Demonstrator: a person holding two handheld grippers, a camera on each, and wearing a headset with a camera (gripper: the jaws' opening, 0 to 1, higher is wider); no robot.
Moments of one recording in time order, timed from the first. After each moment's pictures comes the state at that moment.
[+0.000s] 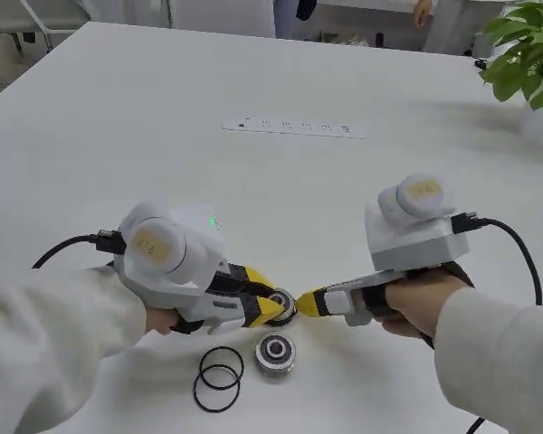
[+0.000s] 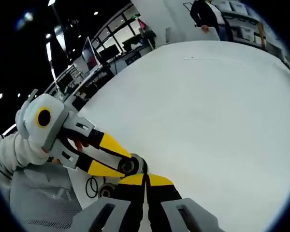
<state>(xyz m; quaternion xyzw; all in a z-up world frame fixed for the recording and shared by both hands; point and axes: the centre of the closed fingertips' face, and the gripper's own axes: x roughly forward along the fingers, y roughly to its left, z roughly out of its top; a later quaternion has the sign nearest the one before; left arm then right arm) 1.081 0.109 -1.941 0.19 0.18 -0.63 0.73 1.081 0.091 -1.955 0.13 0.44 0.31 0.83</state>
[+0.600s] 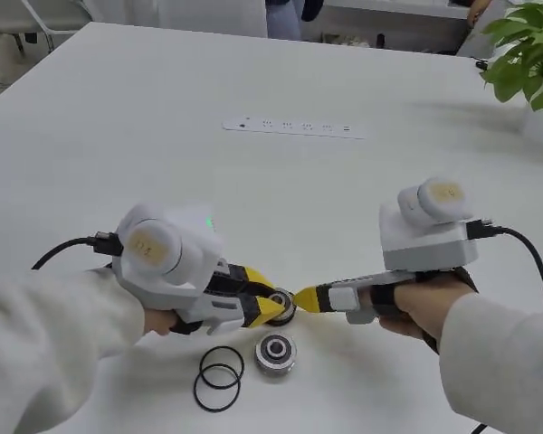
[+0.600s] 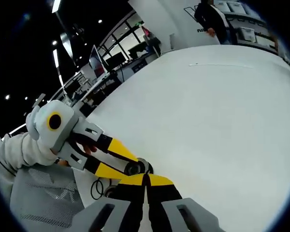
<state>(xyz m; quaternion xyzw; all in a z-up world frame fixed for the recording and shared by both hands) 1.079 0.109 -1.941 0.18 0.18 -0.64 0.73 1.077 0.097 -1.948 0.12 0.40 0.34 0.84</state>
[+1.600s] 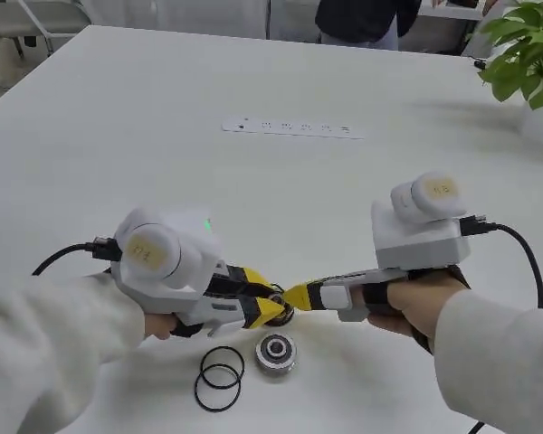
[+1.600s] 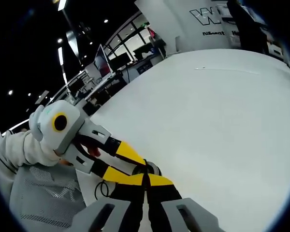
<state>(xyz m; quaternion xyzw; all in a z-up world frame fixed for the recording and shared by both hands) 1.078 0.109 -1.942 0.17 0.17 -0.63 0.74 1.076 0.109 -1.942 0.11 0.40 0.35 0.84</state>
